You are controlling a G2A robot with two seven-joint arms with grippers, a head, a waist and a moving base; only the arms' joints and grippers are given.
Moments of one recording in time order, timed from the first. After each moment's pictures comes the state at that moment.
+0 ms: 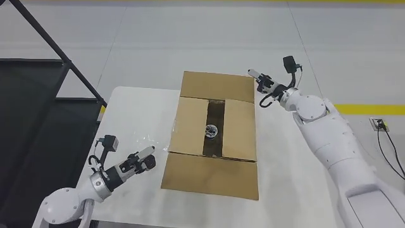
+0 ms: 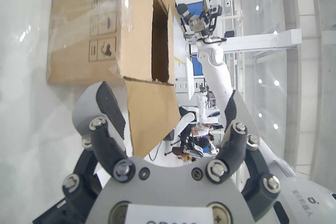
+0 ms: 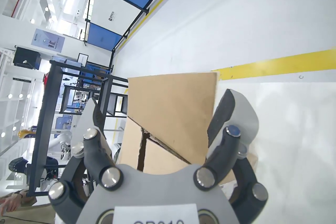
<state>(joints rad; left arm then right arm) 1.36 -1.17 -1.70 -1.73 -0.17 -0.09 -1.00 -0.18 -1.34 0.94 -0.38 0.02 -0.38 0.48</state>
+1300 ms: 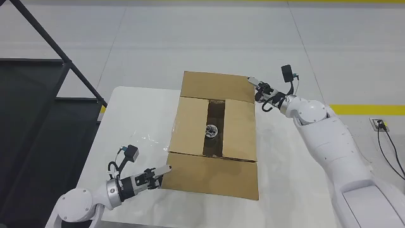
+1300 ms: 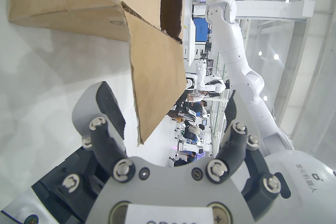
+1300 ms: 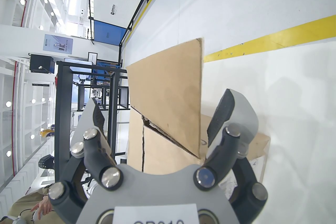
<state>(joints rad) 1.34 -1.16 -1.58 -1.67 -0.17 -0.09 -1.11 -0.17 -1.38 0.96 -0.25 0.11 -0.44 0.63</state>
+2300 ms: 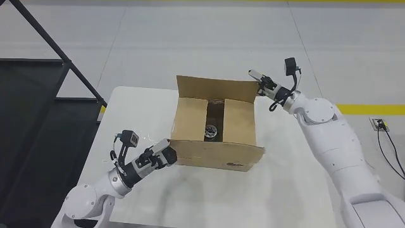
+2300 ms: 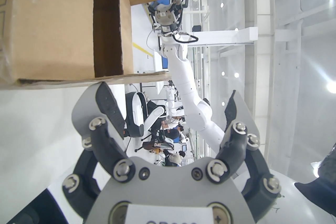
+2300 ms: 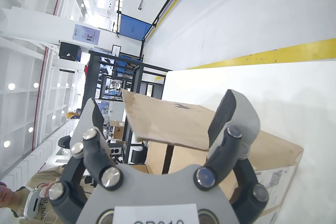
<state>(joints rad) 1.31 -1.17 -1.51 -1.79 -0.37 -0.08 -0.78 -0.29 -1.30 1.11 -0.56 0.16 -0.42 0.73</state>
